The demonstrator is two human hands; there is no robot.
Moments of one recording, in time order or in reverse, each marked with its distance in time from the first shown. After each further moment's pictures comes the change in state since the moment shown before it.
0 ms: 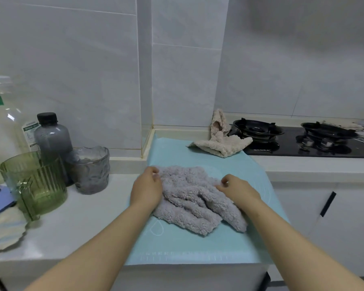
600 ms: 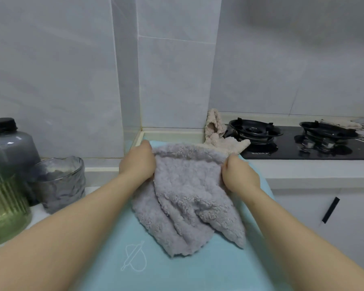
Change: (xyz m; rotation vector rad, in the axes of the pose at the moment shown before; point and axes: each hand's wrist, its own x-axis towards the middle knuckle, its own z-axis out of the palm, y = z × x) left_hand 0.094 0.040 0.006 0.441 0.023 0.132; right_hand 0.062 -0.006 -0.023 -0.044 0.335 0.003
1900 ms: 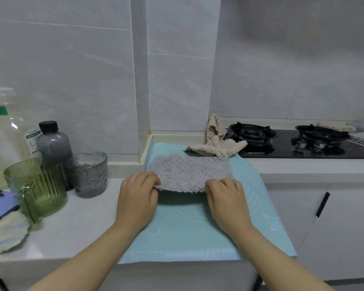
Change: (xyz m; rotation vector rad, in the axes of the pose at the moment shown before) left_hand -0.124 -0.048 -0.006 -0.150 0.375 0.496; right_hand -0.106 0.011 0.028 -0.015 0.552 -0.624
